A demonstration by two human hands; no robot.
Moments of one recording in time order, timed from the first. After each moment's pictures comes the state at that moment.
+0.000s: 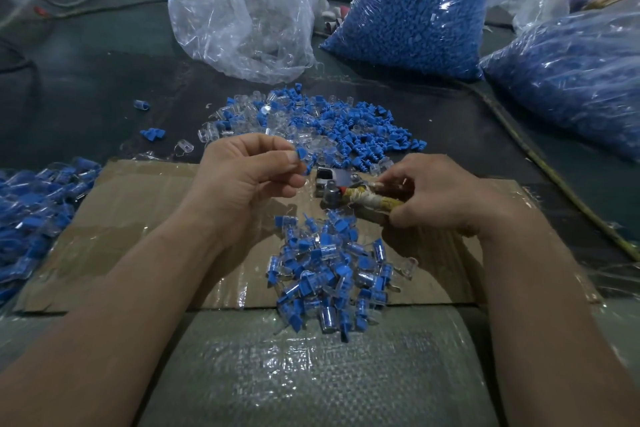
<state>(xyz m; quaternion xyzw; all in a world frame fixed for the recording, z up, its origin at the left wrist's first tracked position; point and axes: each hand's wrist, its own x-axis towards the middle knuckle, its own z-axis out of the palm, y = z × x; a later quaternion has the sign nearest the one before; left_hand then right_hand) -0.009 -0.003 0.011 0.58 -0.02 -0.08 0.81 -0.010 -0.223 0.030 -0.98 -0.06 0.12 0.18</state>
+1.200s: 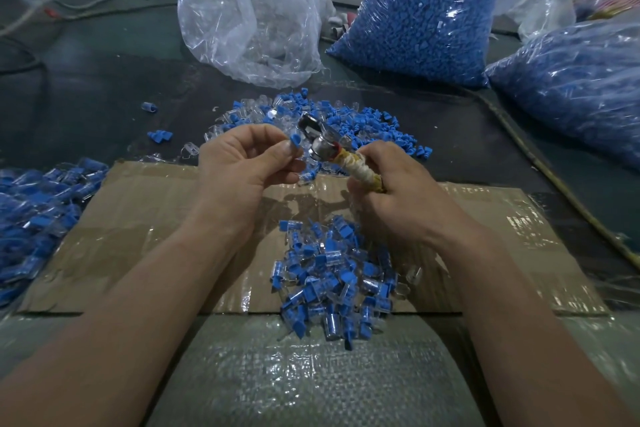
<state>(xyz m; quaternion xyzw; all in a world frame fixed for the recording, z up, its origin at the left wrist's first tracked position) -0.003 -0.004 0.006 0.60 -0.06 0.05 0.79 -0.012 -0.187 0.014 -0.95 -0.13 -0.04 0.27</state>
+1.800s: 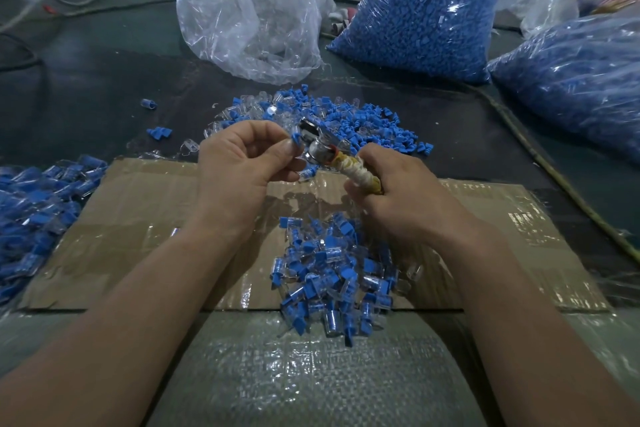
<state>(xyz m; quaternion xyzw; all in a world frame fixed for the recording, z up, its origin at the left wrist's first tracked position) -0.004 -0.006 0.004 0.64 -0.08 0.08 0.76 -0.017 -0.183 0.020 -0.97 -0.13 -0.01 0.22</state>
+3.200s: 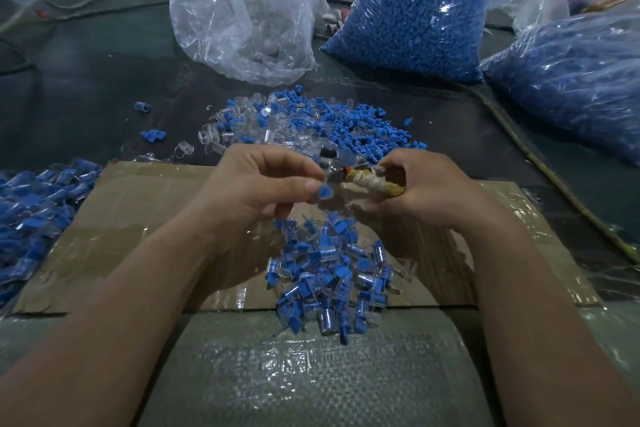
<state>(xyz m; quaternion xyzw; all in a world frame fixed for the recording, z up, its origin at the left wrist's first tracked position) -0.011 0.005 0.011 0.67 -0.15 -0.14 0.71 -0.010 -0.214 0.027 -0.98 -0.05 0.04 0.20</state>
